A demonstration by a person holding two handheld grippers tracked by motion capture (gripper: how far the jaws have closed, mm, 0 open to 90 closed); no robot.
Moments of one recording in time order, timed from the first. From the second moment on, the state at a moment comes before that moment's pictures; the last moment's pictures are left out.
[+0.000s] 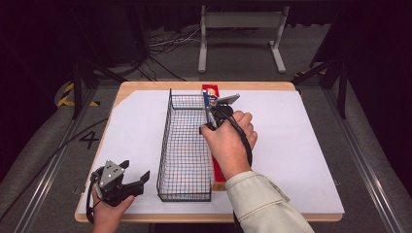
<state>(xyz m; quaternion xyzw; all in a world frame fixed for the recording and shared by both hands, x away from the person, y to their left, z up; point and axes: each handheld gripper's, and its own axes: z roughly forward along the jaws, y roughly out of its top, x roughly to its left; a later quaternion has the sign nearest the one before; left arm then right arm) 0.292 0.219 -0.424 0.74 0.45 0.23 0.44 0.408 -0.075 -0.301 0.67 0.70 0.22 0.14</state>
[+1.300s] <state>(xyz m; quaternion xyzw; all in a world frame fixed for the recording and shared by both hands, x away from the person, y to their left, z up) 0.286 0.226 -0.426 0.74 0.46 0.24 0.44 0.419 -0.025 -0.327 0.68 0.68 0.24 0.14</state>
